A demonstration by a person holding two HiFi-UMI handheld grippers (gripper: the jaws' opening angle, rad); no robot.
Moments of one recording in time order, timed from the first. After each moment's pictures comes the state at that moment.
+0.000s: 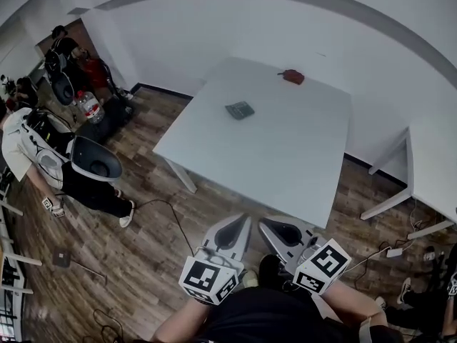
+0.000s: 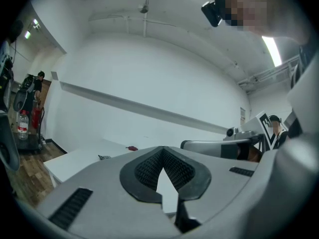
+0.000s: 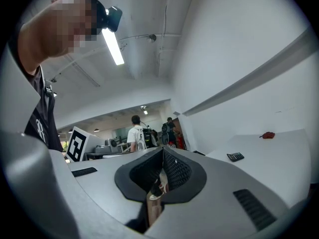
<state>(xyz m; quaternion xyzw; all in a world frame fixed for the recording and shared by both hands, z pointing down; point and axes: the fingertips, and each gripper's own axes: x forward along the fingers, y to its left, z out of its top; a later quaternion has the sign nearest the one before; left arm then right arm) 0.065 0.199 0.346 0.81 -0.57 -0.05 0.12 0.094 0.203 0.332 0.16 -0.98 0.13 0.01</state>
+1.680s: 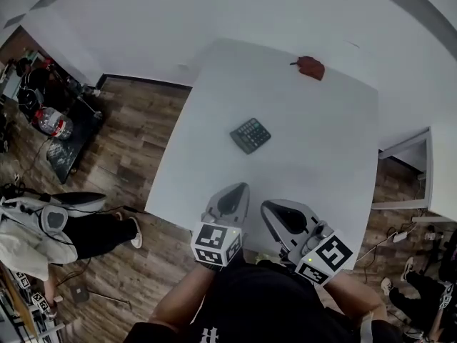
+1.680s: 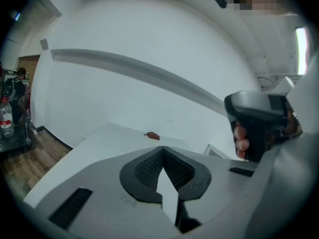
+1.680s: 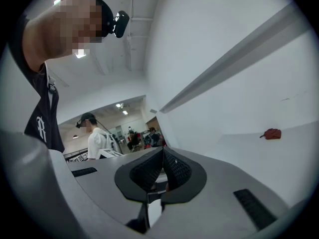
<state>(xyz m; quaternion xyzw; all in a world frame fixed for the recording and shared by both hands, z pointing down) -0.132 -0.172 0.484 0.82 -0.53 0.03 0.22 -0.093 -0.132 0.384 0.25 -0.95 0.19 0.03</state>
